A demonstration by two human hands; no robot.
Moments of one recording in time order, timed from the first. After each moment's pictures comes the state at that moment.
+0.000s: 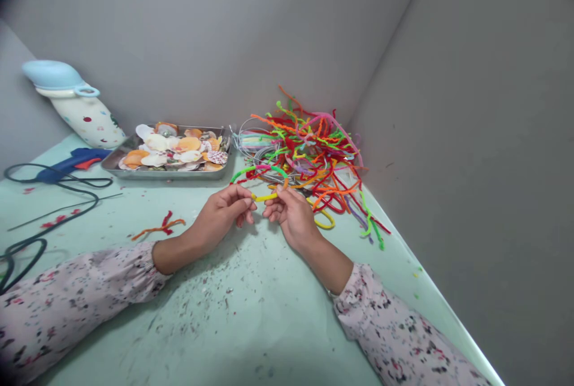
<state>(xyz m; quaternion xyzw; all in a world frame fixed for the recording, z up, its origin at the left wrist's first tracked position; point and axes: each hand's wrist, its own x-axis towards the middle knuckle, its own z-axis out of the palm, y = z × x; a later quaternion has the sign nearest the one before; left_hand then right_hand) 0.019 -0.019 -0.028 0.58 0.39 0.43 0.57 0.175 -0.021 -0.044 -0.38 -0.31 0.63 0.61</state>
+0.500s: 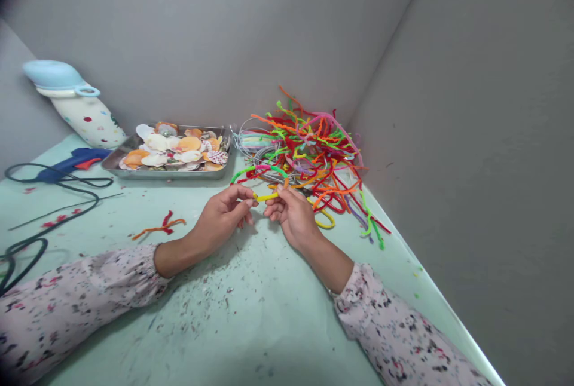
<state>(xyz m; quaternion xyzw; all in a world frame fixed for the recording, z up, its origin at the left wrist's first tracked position) 0.020 -0.024 -0.027 0.62 0.41 0.44 0.50 0.177 -0.018 -0.046 -0.38 -0.31 0.63 0.60</state>
